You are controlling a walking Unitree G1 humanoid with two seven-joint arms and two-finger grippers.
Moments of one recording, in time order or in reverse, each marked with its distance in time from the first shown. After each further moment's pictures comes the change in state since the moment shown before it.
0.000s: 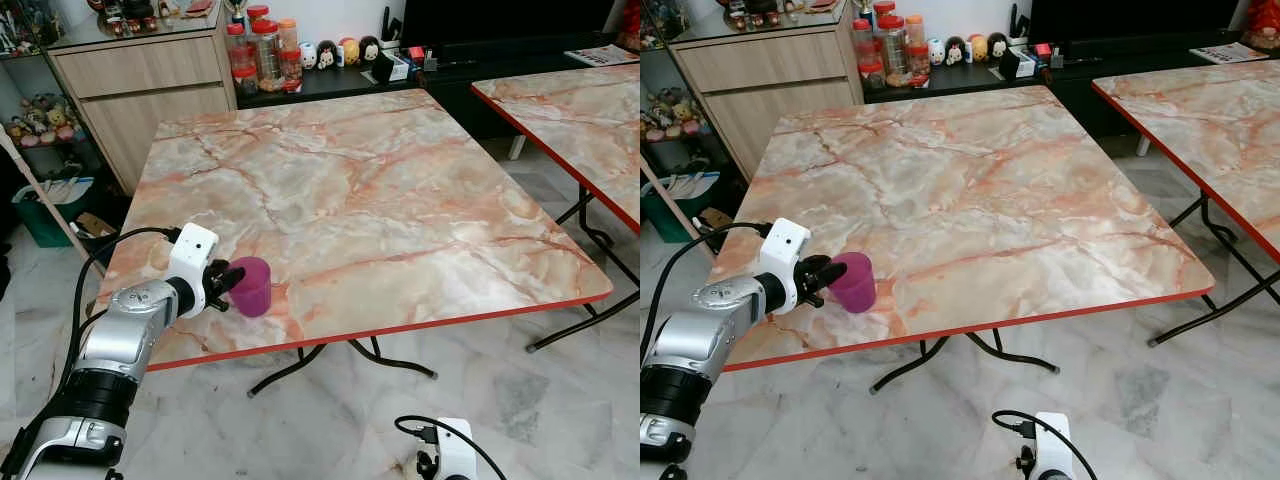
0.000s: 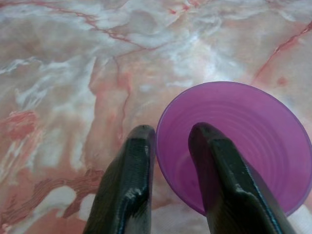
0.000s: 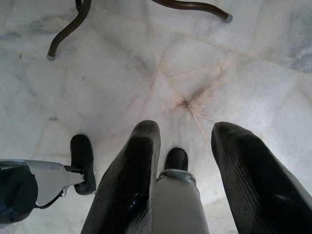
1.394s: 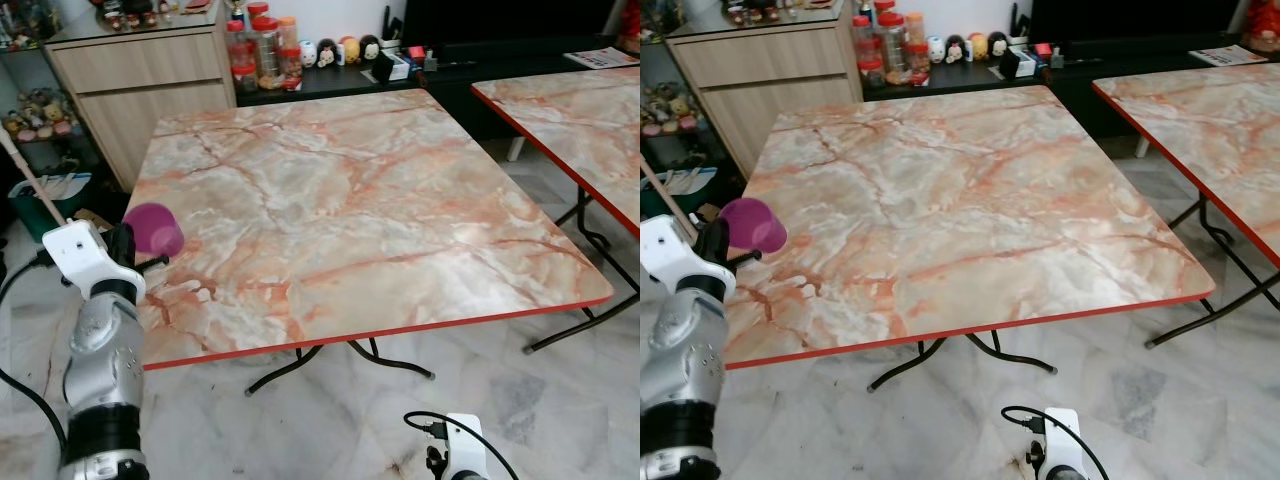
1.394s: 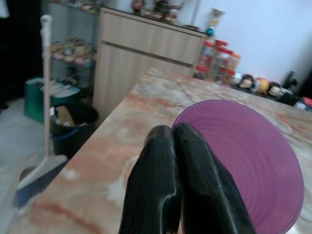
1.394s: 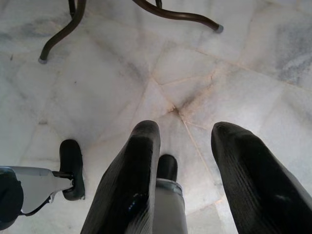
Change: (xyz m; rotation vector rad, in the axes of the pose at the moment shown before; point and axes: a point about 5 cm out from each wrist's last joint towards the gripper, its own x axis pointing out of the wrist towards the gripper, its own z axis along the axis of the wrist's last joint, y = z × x) left arm -0.049 0.039 -0.012 -0.459 -0.540 0.776; right arm 0.001 -0.008 0.008 -0.015 -0.019 -0.007
